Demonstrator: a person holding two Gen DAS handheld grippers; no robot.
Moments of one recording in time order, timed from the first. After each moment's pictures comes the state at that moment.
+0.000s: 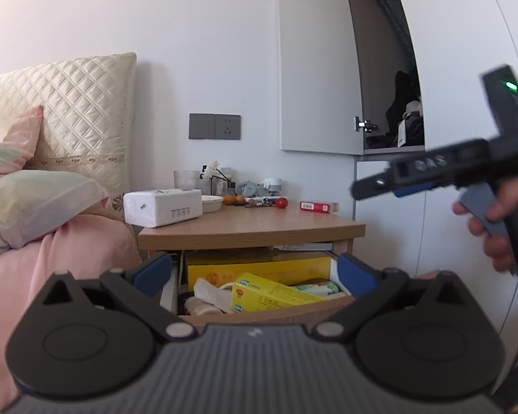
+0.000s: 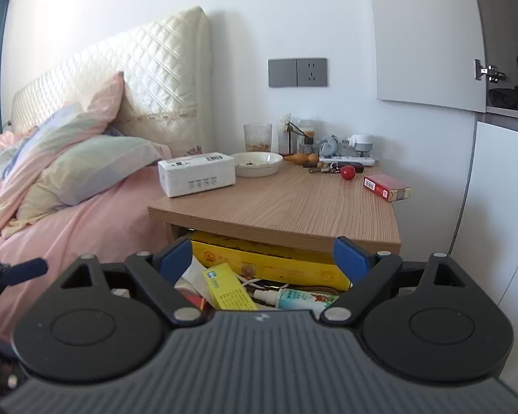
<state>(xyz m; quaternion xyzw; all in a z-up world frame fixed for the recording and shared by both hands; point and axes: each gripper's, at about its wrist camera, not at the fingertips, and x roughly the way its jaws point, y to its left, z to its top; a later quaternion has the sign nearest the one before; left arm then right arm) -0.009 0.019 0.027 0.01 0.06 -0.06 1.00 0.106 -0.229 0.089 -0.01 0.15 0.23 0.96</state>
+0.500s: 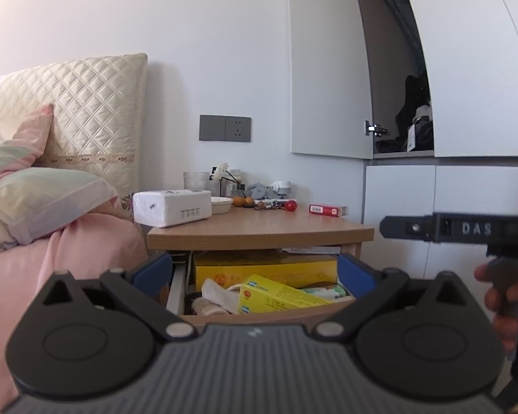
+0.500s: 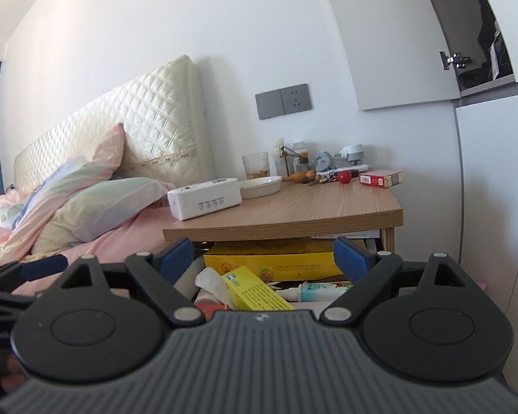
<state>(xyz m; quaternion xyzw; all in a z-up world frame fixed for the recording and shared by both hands) -0.011 0.020 0.025 0.00 0.06 -0.04 1.00 0.061 -0.240 0.028 0.08 0.07 0.21 0.97</state>
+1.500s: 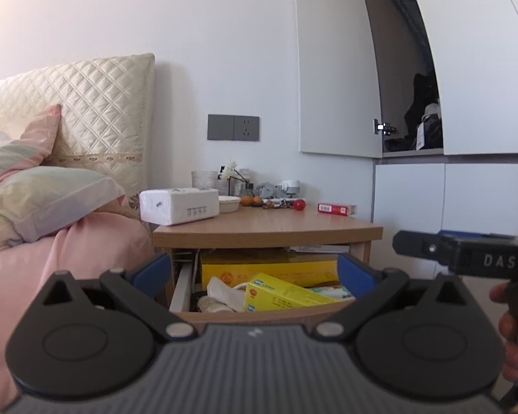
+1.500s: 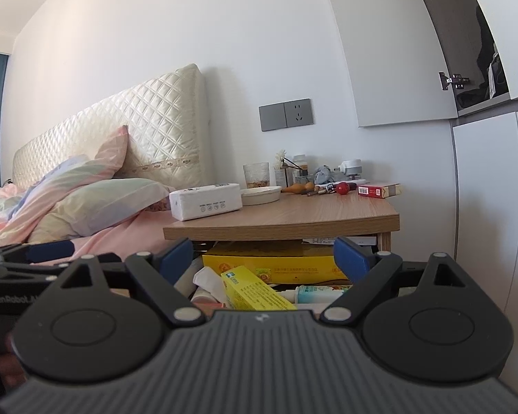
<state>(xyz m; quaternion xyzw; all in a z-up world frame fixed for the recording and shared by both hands) -0.013 0.011 0.021 0.01 0.05 -0.02 1.00 0.036 -0.234 0.010 0.06 0.04 0.21 0.98</state>
